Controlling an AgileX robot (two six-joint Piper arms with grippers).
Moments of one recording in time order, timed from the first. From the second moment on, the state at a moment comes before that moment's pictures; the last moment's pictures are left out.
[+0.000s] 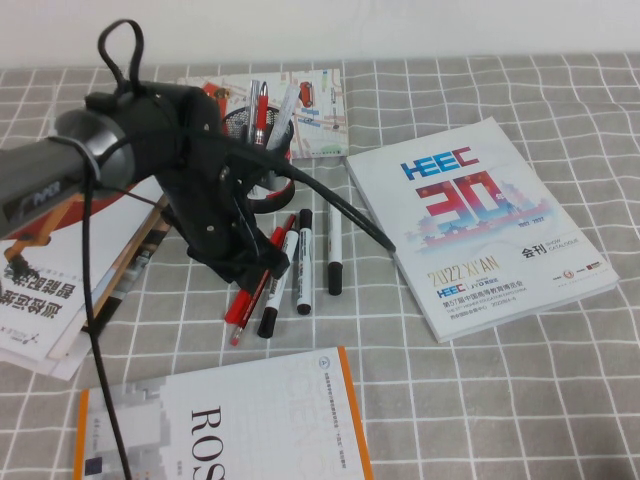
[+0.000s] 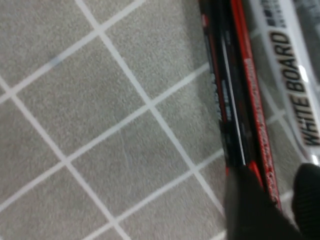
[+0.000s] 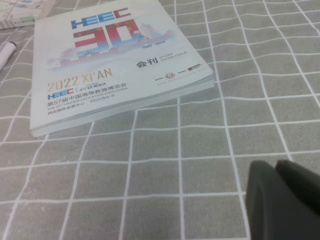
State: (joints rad) right arm 0.05 -0.02 0.03 0.14 0.41 0.03; left arm -0.44 2.01 -1.56 -0.08 1.04 0.30
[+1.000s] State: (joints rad) right arm 0.05 -0.02 0.03 0.14 0.41 0.03; left arm -0.44 2.08 -1.56 -0.02 0.92 0.30
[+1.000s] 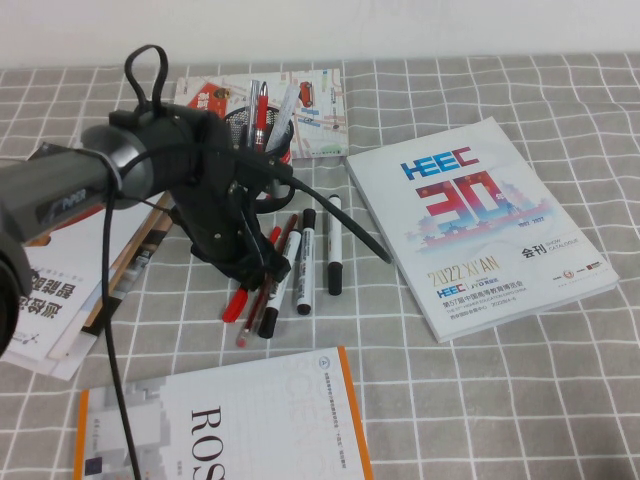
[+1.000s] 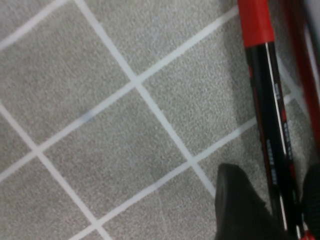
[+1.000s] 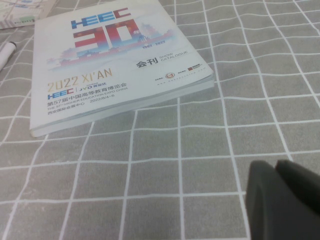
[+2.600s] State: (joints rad) right arm 0.05 -0.02 0.03 0.14 0.41 0.03; left arm -0.44 1.62 -1.24 -0.07 0.37 0.28
